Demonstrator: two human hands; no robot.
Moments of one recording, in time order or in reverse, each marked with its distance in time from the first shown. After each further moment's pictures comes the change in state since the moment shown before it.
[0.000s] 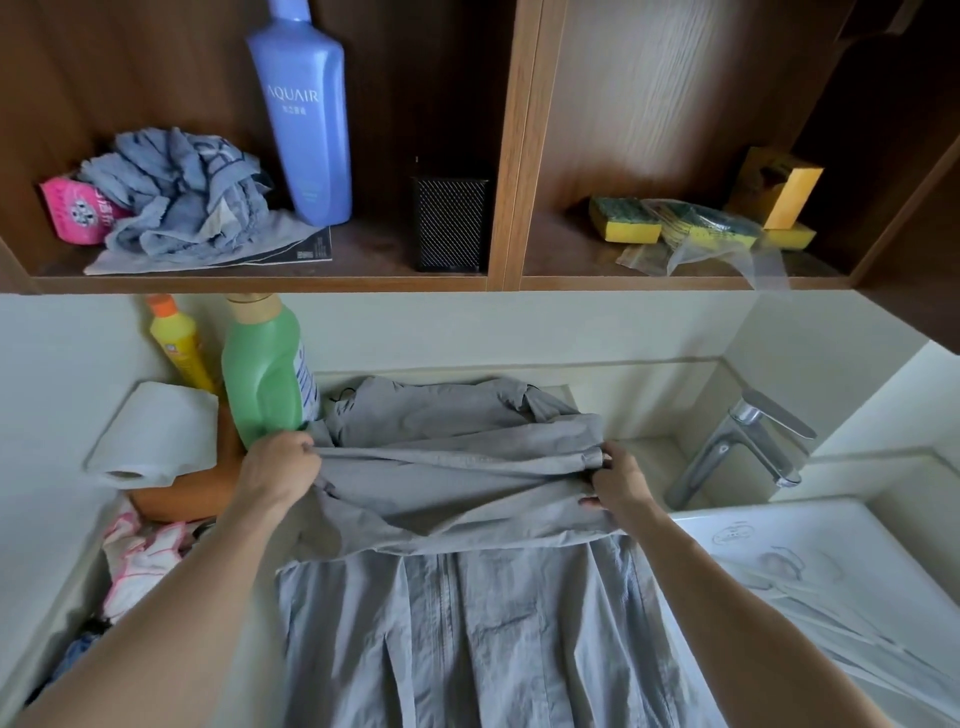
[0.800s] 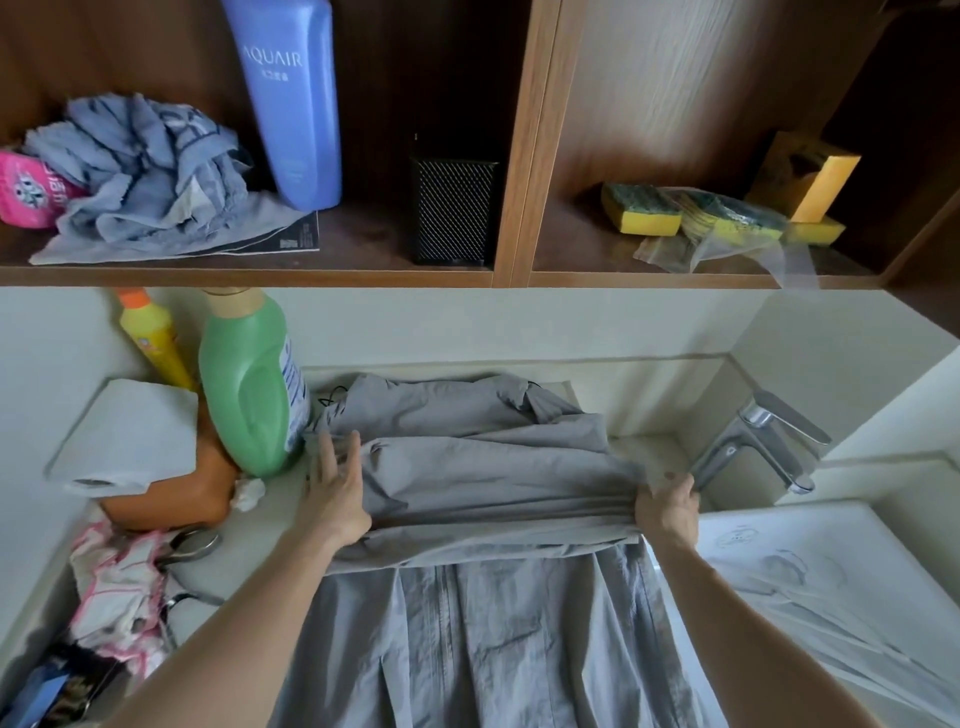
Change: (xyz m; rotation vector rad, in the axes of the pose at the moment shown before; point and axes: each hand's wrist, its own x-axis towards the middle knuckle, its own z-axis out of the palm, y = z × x) left_hand -0.009 0.024 0.086 0.160 -0.279 0.099; right_hand 0.010 0.045 -0.032 -0.320 0.402 0.074
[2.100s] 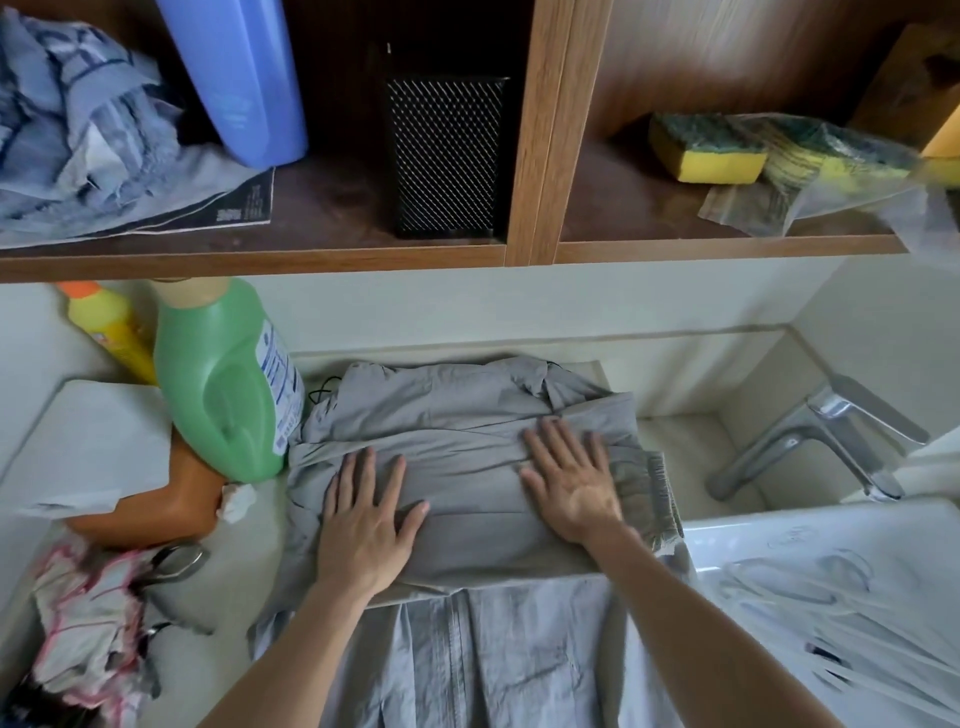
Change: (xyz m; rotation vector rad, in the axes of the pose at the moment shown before) left_hand 0.009 0.006 0.066 0.241 0.247 0.115; right_hand 0.001 -0.042 0.125 -0.765 -0.280 -0.946
